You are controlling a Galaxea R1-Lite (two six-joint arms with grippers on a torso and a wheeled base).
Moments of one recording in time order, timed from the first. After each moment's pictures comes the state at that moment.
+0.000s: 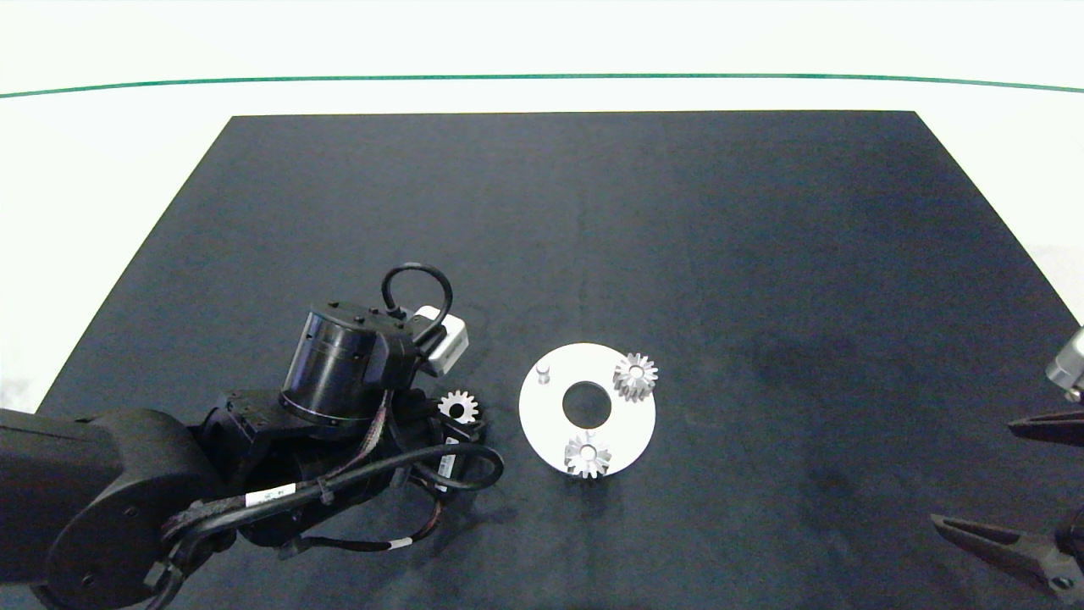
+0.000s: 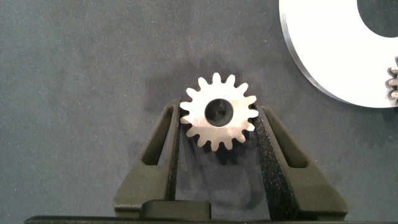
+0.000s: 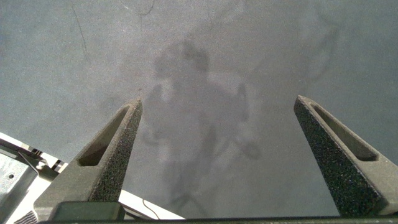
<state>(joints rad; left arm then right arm) -0.66 1.65 -0.78 -0.29 0.24 0.02 0.46 1.09 -0.89 0.50 -0.18 -0.27</state>
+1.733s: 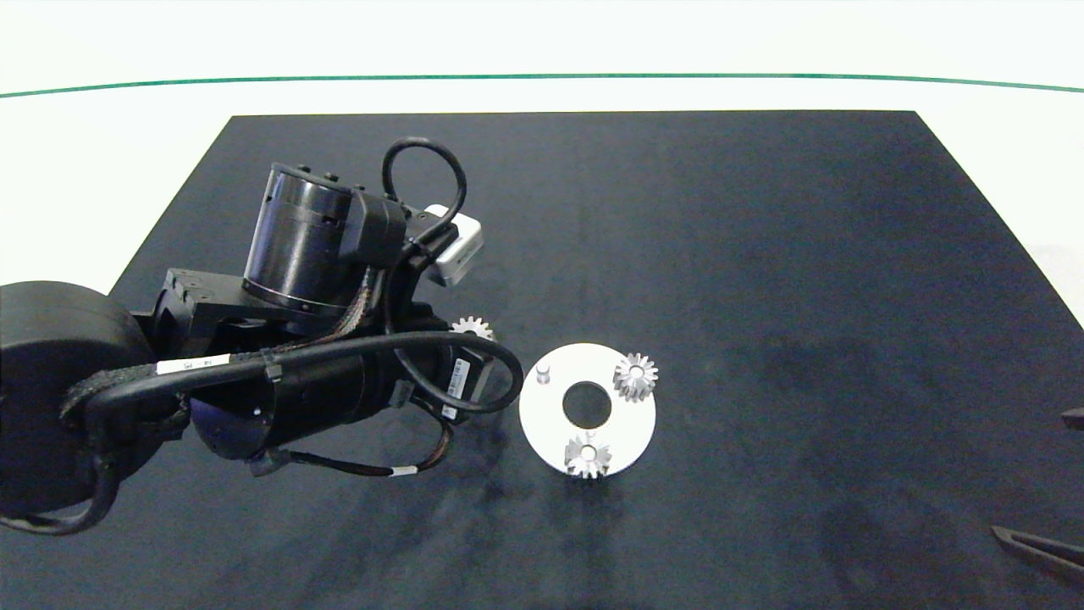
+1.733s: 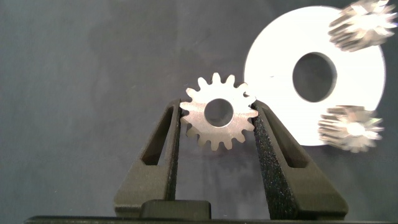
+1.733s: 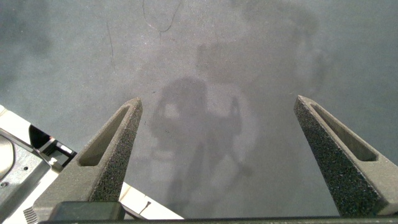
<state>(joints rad) -0.72 1.59 -1.10 0.00 0.28 0.09 0.48 0.96 -0.93 0.56 -0.13 -0.31</state>
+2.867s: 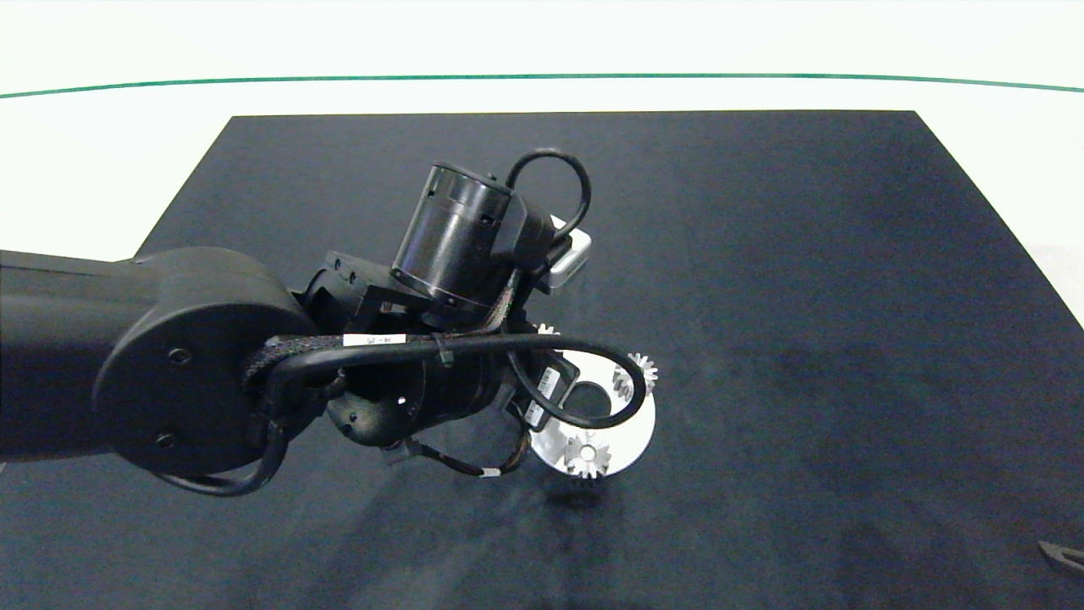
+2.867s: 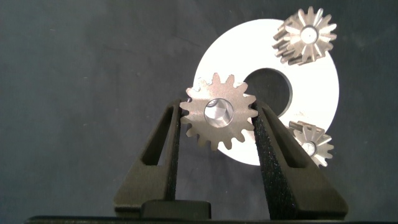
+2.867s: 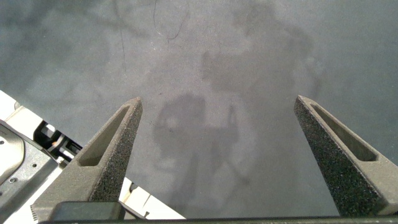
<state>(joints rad) -0.84 1.75 -1.30 0.12 0.35 0.12 0.52 0.90 -0.95 0.59 -0.13 -0.31</state>
